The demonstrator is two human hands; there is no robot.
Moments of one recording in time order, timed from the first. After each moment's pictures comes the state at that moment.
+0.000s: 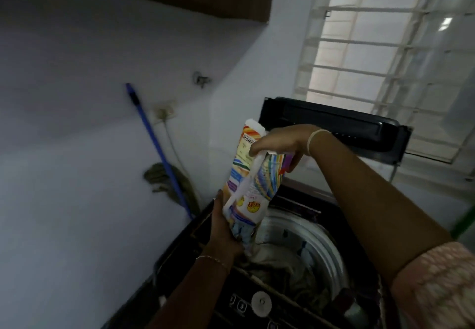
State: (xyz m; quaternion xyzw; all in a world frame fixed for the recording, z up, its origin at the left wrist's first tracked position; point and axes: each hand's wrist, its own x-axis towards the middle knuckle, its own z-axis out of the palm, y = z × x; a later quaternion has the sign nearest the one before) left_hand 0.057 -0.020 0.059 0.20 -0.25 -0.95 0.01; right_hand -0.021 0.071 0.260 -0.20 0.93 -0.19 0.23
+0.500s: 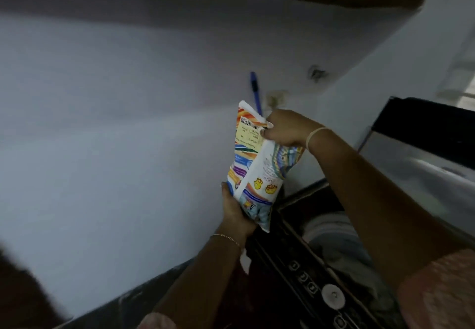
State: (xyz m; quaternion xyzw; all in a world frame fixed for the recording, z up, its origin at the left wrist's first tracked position) left_hand 0.183 -0.104 0.058 0.24 -0.15 -0.92 0.25; right_hand 0.085 -0.064 0.244 -0.53 0.84 -0.11 0.04
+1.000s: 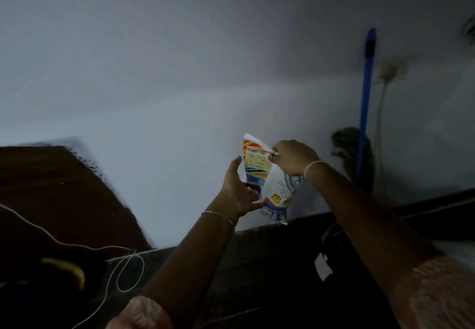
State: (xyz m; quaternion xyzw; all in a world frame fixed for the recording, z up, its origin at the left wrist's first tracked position) left_hand 0.299 -0.251 0.046 0.44 -0.21 -0.84 0.23; right_hand 0.153 -0.237 0.096 -0.63 0.77 -0.06 0.11
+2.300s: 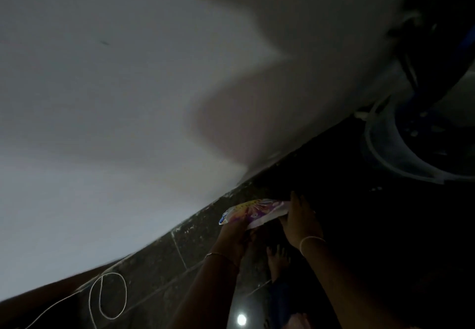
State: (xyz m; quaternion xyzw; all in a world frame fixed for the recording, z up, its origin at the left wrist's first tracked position) left_hand 0.175 -0.459 -0.369 0.65 -0.15 -0.74 0.05; right_hand 0.060 -0.371 -0.438 -0.27 0.89 -0.04 0.37
